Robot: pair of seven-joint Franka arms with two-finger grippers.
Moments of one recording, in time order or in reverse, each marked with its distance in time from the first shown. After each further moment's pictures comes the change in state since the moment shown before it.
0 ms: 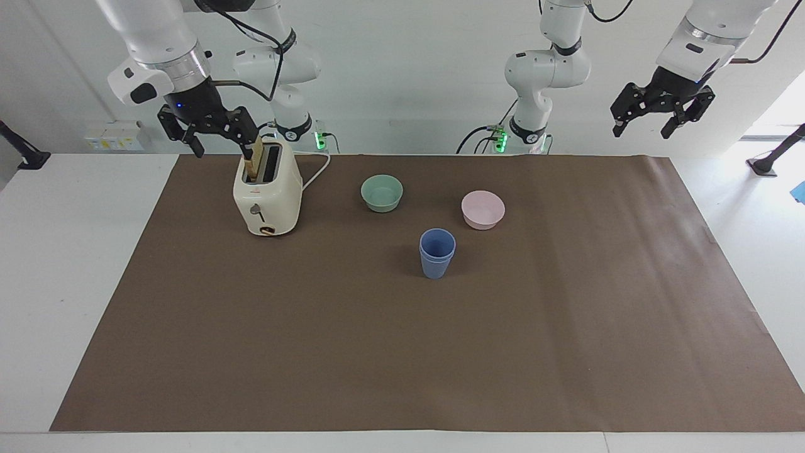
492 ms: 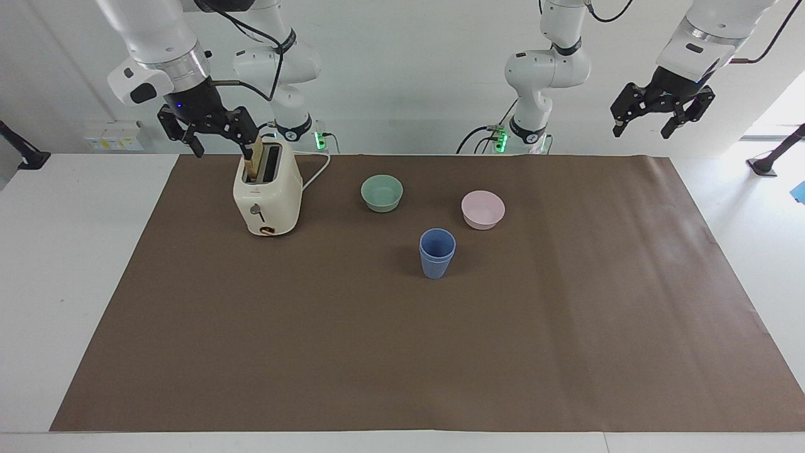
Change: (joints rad) left arm 0.000 0.000 0.000 0.000 0.000 0.000 0.000; right arm 0.000 0.000 0.000 0.000 0.000 0.000 0.000
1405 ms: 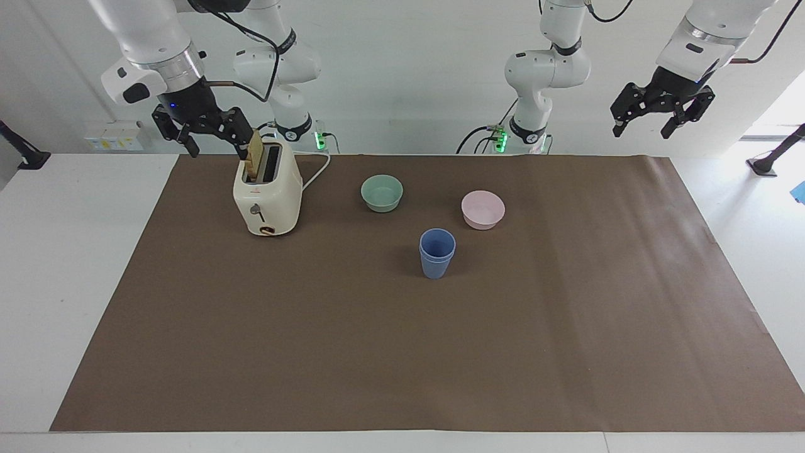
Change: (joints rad) left arm 0.000 0.000 0.000 0.000 0.000 0.000 0.000; right arm -0.028 0.000 0.001 0.000 -0.004 0.000 0.000
